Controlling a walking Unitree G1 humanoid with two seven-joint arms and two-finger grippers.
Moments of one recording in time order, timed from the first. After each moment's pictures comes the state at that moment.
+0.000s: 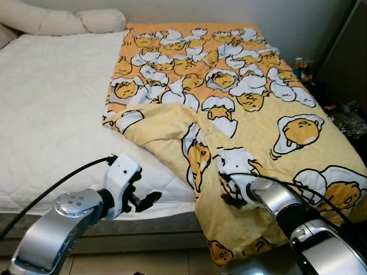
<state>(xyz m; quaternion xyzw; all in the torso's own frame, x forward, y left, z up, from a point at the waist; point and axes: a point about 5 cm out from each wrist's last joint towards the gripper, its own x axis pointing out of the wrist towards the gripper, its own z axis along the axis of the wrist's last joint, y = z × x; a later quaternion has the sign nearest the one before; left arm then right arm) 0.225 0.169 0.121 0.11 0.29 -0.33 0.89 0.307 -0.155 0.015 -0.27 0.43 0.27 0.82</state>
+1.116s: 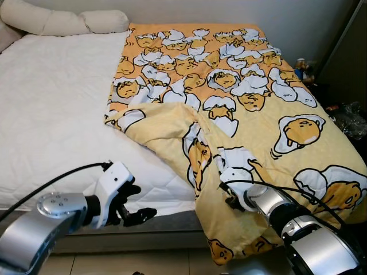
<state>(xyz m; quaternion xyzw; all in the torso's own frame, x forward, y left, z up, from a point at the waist) 0.216 0.187 0.124 0.09 0.32 -0.43 0.84 0.300 -0.151 0.000 -0.28 0.45 0.27 0.81</state>
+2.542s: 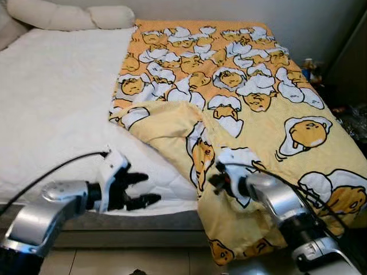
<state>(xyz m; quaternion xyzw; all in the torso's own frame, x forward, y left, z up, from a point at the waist) 0.241 0.190 0.111 0.04 0.27 -0.48 0.84 0.300 -0.131 0.047 -0.13 0.35 0.34 0.86</state>
